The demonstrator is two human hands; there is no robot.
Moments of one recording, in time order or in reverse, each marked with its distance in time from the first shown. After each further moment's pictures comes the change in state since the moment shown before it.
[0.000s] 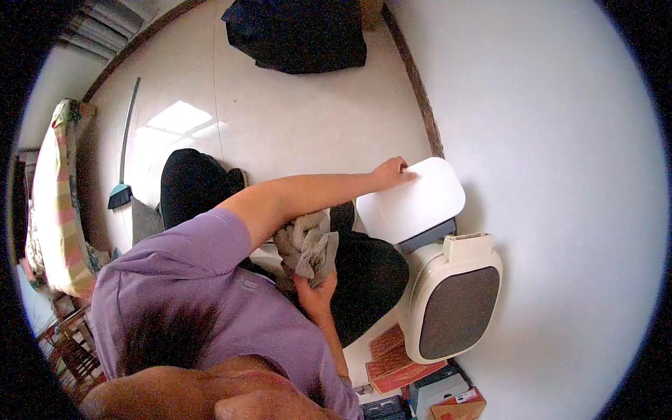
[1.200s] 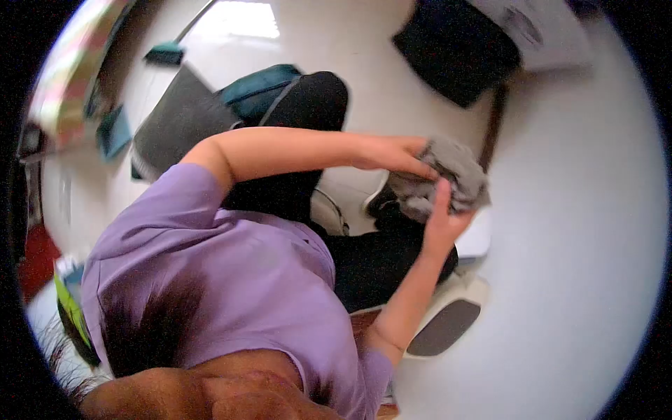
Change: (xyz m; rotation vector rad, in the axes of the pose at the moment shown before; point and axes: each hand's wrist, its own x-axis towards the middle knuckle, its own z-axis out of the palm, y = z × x) left_hand -0.292 0.061 -0.266 -0.832 -0.235 0.346; right_hand 0.071 -0.112 0.105 -0.466 -0.123 -0.558
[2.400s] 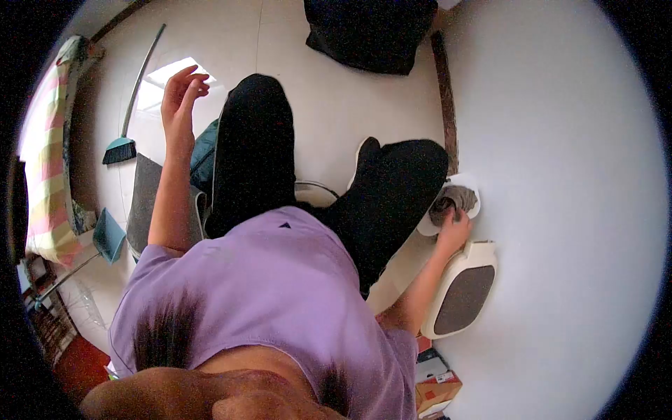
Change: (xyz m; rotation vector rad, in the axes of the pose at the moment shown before) left_hand -0.105 0.096 -0.135 0.701 1.079 0.498; right_hand -0.021 0.189 -0.167 -0.976 0.278 0.412
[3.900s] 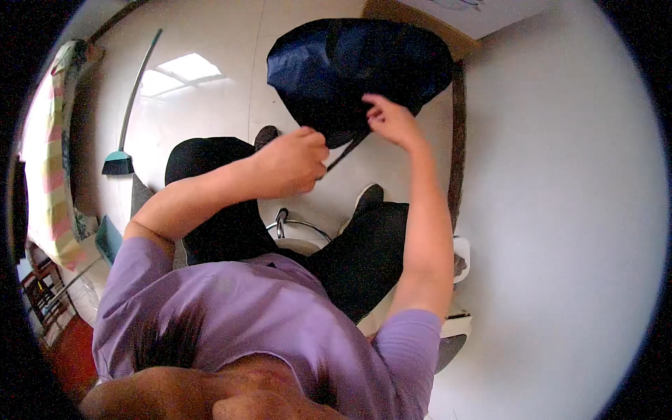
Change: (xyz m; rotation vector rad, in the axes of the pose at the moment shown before) left_hand 0.087 -0.043 0.179 0.787 -1.153 0.638; right_hand 0.199 -0.371 0.132 0.322 -1.101 -0.667
